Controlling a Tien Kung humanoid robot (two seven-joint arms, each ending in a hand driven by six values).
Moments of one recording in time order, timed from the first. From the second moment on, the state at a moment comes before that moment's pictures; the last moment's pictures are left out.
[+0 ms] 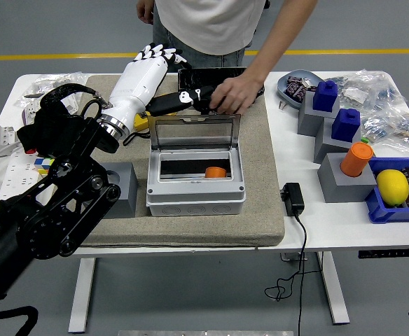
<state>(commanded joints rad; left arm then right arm) -0.56 0.10 -1.04 -1.33 2.23 0.15 0.19 0.09 -0.15 1.41 0.18 -1.23 -0.05 0.05</state>
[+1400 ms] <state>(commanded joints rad) -0.45 0.16 -0.86 -1.45 2.21 0.05 0.25 0.08 -0.15 1.43 0.18 -1.24 -0.06 0.05</state>
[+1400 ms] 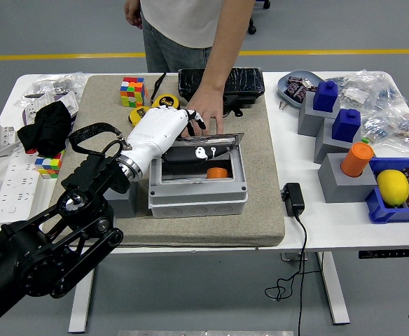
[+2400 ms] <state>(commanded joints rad) -0.41 0.16 -0.81 -1.47 2.20 0.03 0.26 0.09 -0.15 1.43 0.18 -1.24 -0.06 0.05</state>
